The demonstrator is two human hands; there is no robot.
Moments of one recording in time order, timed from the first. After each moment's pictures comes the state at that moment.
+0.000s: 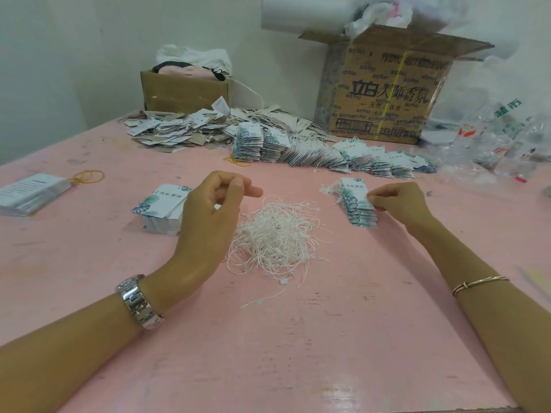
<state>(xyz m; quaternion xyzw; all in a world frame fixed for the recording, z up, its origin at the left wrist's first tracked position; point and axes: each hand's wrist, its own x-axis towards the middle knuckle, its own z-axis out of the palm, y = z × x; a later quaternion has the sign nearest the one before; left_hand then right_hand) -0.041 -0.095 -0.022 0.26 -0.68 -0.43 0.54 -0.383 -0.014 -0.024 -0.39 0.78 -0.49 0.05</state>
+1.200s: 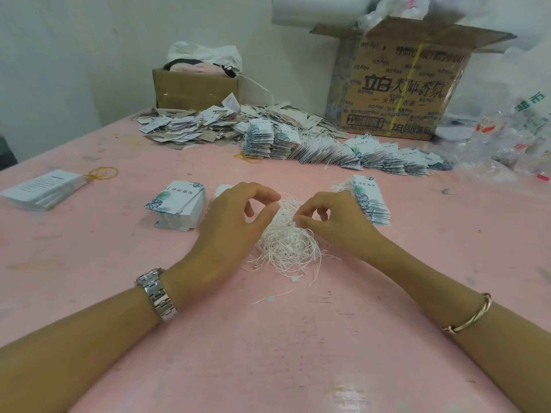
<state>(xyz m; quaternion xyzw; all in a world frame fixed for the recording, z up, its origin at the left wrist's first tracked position) -0.040 -0.096 -0.032 0.28 -0.80 -0.31 0.44 -0.231 -0.027 -0.022 -0.65 0.67 -0.37 0.06</state>
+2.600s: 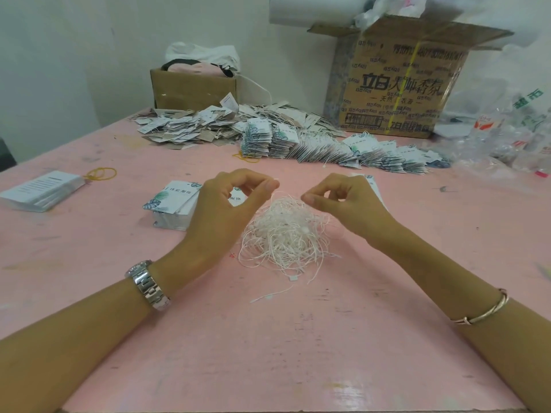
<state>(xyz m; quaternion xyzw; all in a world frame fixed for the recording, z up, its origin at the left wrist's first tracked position) -0.039 -0.106 -0.021 0.21 -0.76 -0.35 0.50 -0.242 -0.019 -0.004 -0.58 0.64 -0.48 0.14</state>
